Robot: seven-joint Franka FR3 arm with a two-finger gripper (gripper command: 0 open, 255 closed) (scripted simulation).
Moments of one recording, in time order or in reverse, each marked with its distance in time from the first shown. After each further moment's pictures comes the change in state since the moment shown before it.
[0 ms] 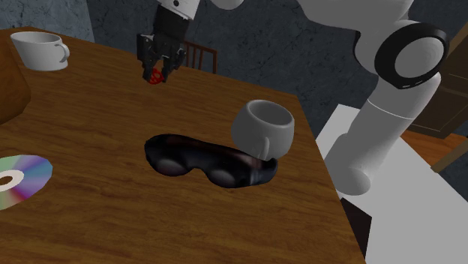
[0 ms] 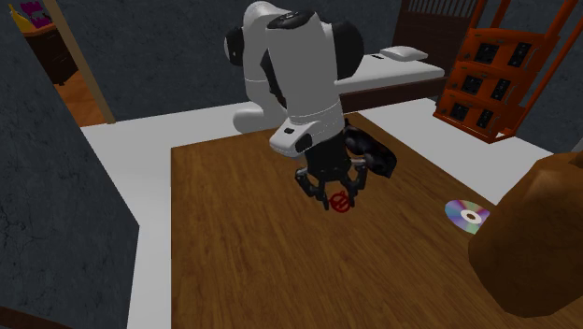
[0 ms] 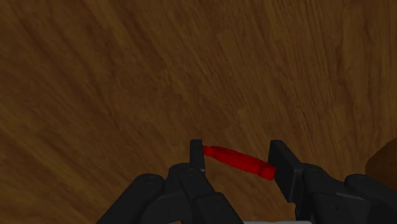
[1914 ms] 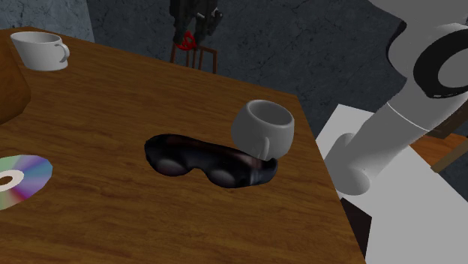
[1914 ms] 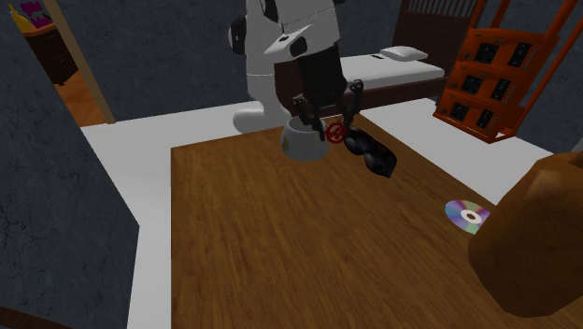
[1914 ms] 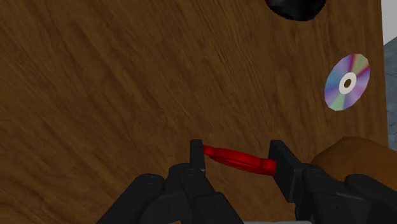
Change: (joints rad) arm -0.016 -0.217 -0.017 0.058 0.057 -0.265 0.040
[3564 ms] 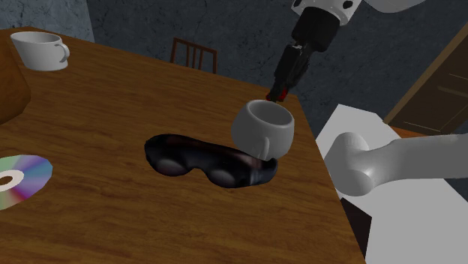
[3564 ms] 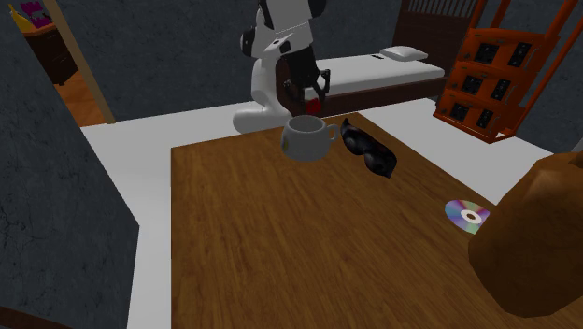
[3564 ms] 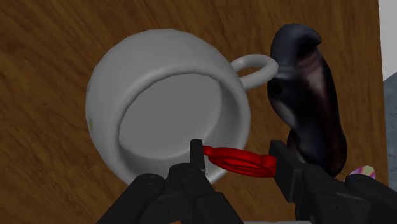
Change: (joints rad) arm 0.064 -0.735 -0.081 -0.664 0.133 -0.079 -0.042
